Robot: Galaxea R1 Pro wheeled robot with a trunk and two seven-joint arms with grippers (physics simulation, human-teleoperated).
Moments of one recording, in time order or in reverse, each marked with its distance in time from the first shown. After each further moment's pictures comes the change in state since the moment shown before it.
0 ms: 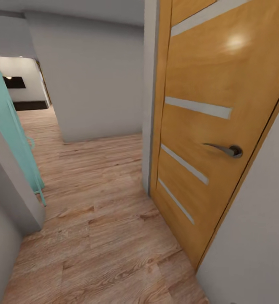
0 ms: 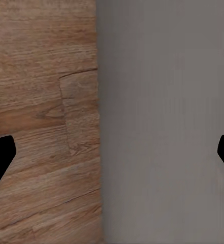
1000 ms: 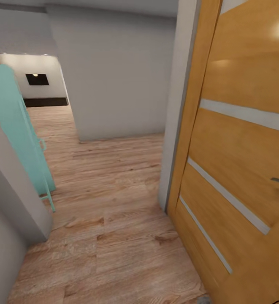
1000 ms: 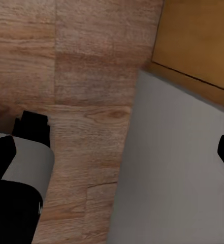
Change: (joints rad) left arm 0.000 0.000 0.004 -0.001 0.007 0.000 -0.003; right arm 0.000 0.122 0.002 -0.068 0.002 -0.002 0.004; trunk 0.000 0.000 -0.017
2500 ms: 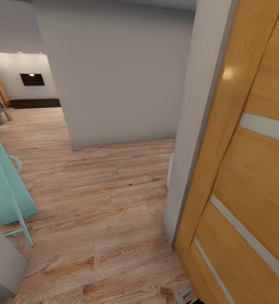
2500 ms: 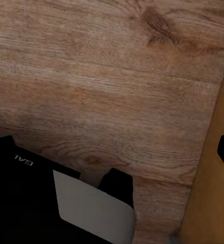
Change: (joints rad) left arm -0.002 -0.004 0.000 0.000 0.000 0.000 0.000; right arm 0.000 -0.002 -0.002 -0.101 -0.001 -0.141 0.323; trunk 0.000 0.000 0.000
